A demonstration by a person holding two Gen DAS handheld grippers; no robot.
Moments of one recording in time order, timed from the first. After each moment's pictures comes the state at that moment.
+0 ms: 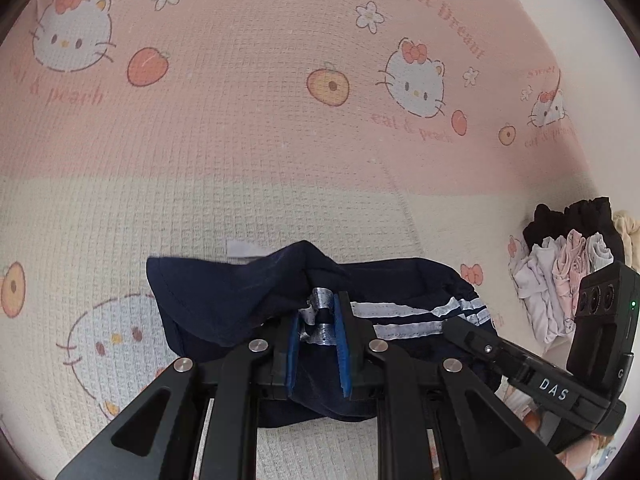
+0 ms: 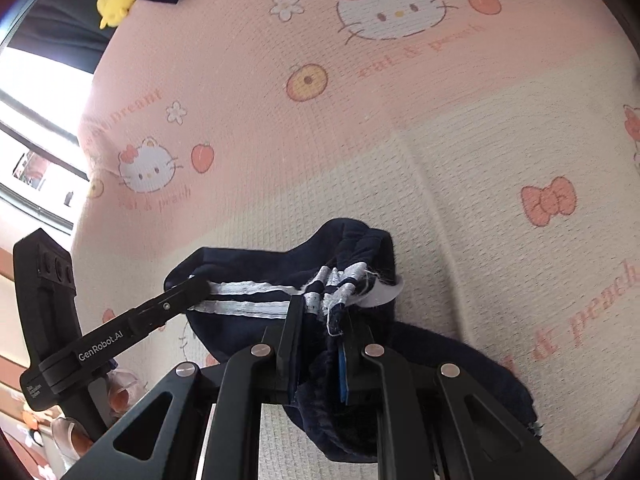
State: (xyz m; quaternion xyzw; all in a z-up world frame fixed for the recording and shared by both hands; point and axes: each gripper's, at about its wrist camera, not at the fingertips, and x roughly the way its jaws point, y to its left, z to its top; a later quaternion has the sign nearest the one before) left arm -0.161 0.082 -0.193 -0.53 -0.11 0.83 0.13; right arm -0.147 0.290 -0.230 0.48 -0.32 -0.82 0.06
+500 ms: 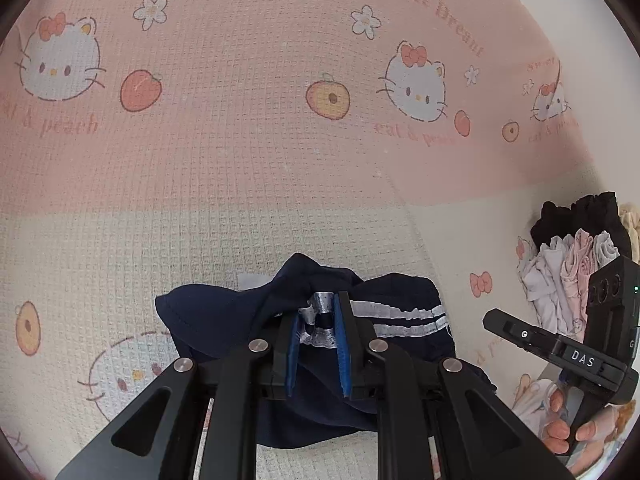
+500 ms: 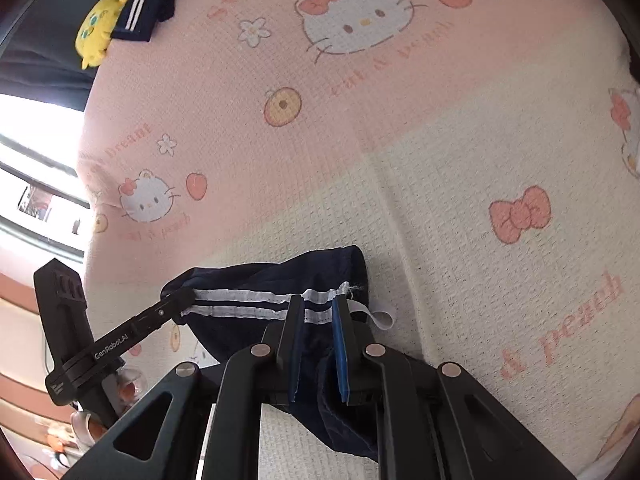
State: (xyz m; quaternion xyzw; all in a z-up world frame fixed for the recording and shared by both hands) left arm -0.190 0.080 -0.182 -0.53 -0.08 0.83 0.14; right arm -0.149 0.333 -0.234 0.48 -0.37 -0.79 0.06
